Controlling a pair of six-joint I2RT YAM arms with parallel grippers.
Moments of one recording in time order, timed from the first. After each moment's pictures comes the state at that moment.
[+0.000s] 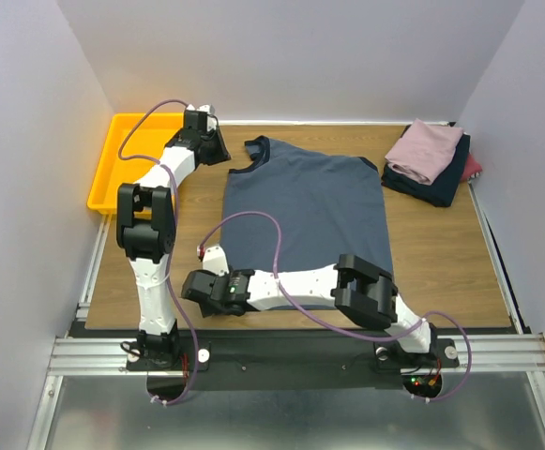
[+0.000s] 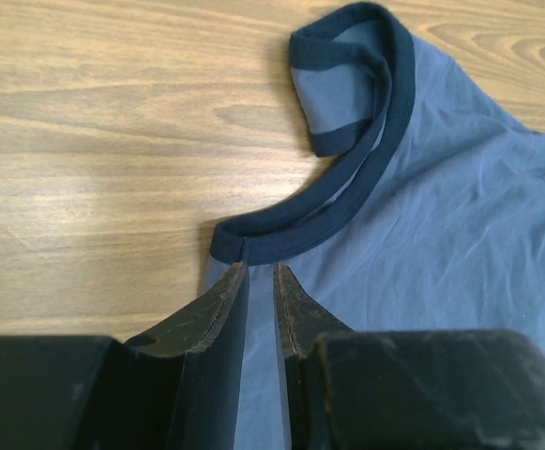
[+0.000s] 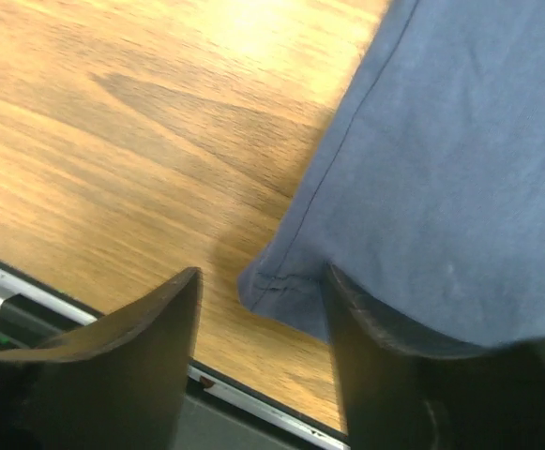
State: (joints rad) left arm -0.15 2.10 1.70 -0.29 0.17 -0.40; right arm 1.37 2.18 1.68 -0.53 0.44 0.90
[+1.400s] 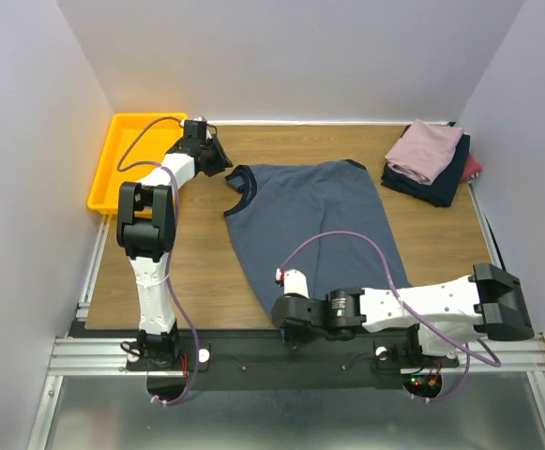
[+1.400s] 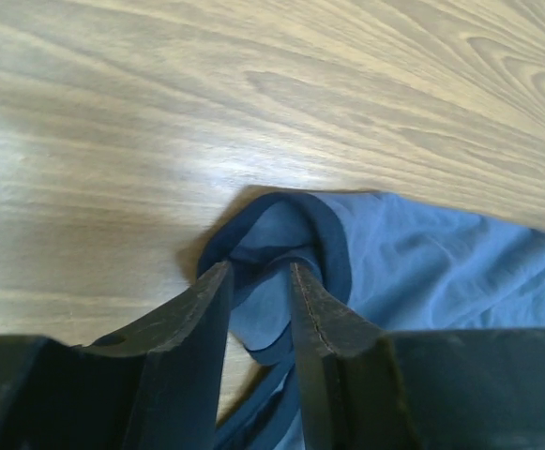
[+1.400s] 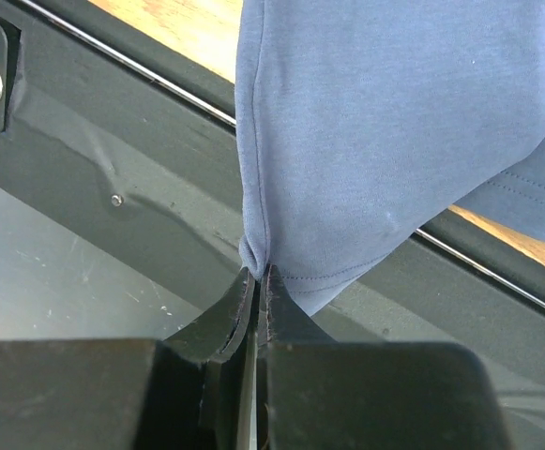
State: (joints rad) left arm -0.14 2.12 1.62 -0.23 0.16 -0.60; right arm 1.49 1.40 0.93 -0.61 0.25 1.04
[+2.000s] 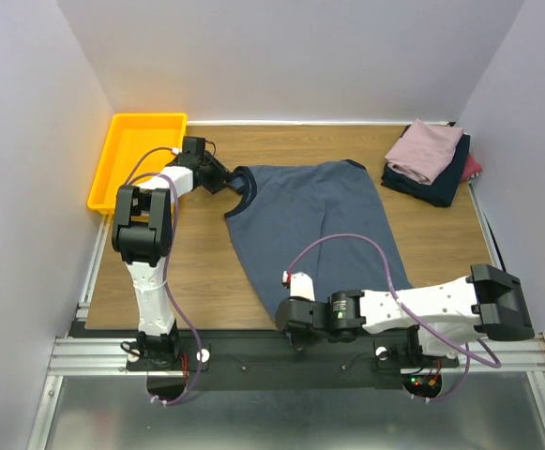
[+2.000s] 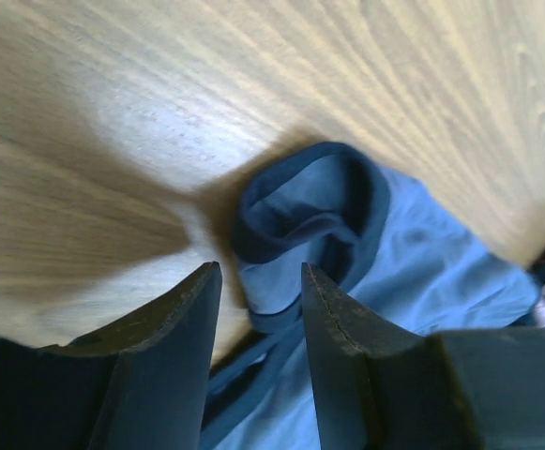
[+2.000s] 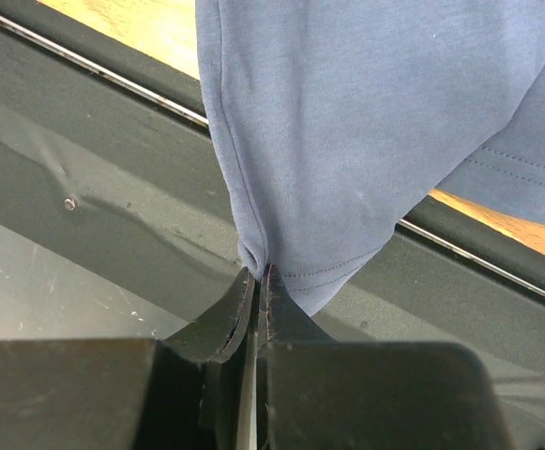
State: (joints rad) left arm -0.14 2.06 1.41 -0.17 0.17 -0.93; right arm 1.49 1.40 0.88 -0.62 0.26 1.10
